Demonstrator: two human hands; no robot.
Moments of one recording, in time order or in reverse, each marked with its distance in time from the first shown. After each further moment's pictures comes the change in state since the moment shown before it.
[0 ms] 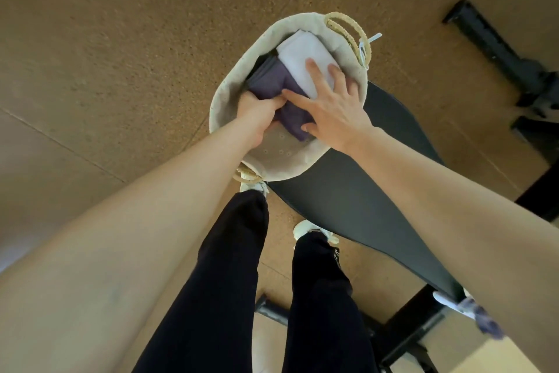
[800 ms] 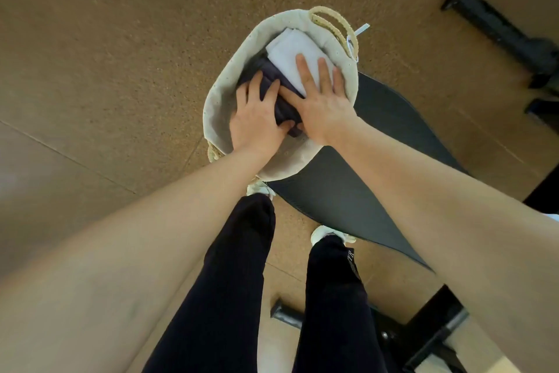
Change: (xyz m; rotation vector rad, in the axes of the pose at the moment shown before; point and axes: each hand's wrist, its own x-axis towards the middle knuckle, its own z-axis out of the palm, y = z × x) left_hand -0.024 -0.025 0.000 1.246 0.196 0.754; right_hand 0.011 -0.003 0.025 0.062 -0.005 0.041
